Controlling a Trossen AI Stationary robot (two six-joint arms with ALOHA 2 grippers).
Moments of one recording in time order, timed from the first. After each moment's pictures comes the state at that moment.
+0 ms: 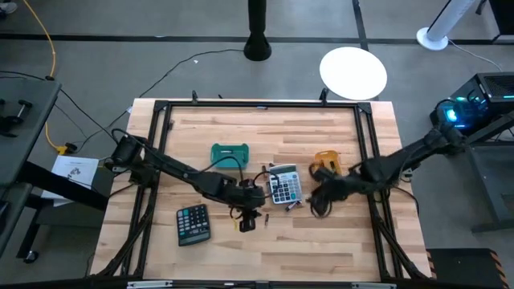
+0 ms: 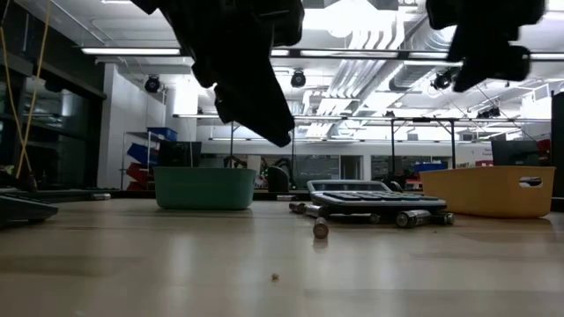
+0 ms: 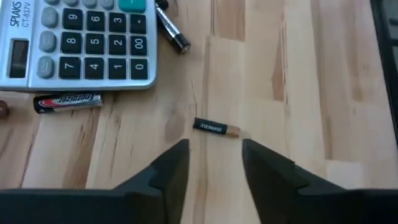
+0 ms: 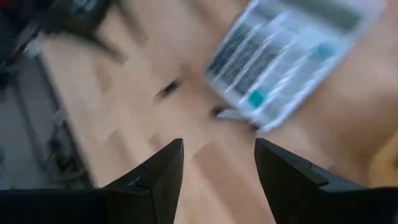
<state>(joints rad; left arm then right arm) -0.29 1.83 1.21 -0.29 -0.06 -0.38 0.41 1.17 0.87 -0.63 0.19 1.10</state>
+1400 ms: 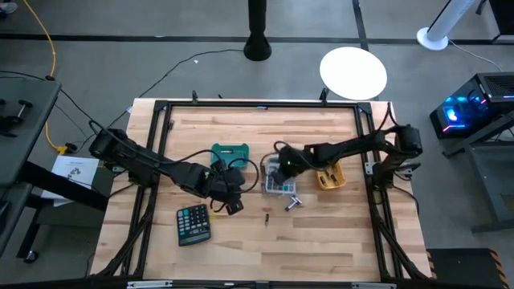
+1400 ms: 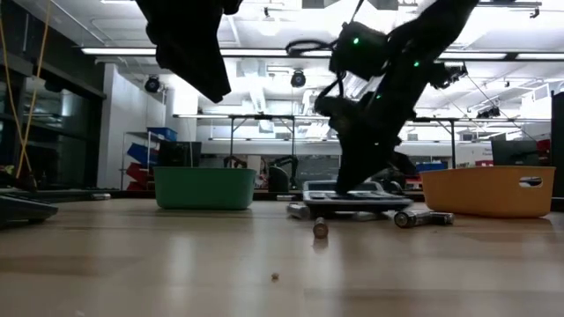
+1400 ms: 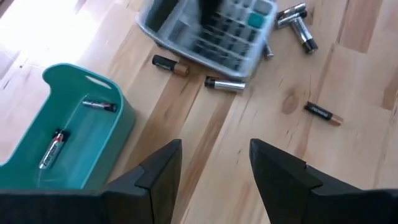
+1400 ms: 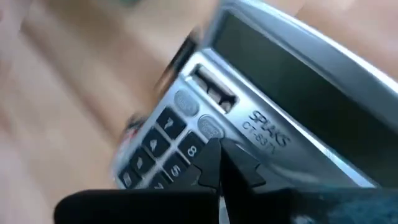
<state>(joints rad) -0.33 1.60 1.21 -0.73 -0.45 -0.62 -0.08 1.71 0.89 -0.21 0.01 0.86</state>
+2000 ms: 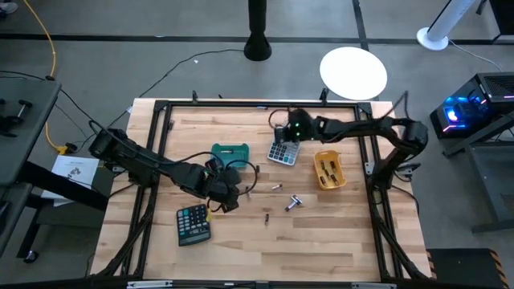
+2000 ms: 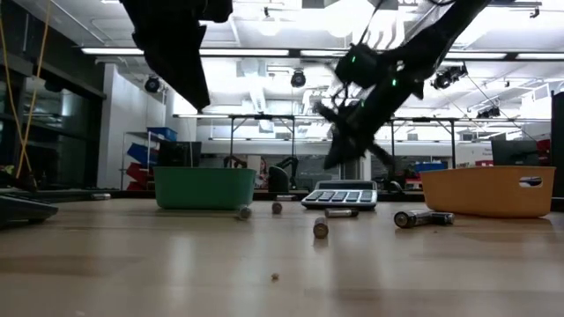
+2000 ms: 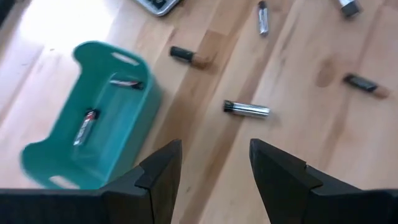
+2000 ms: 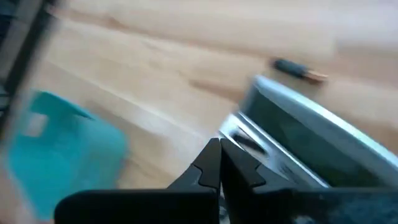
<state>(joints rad) -0.33 1.60 1.21 -0.85 -0.48 -0.63 -0.41 1.65 0.88 0.01 0.04 0.81</state>
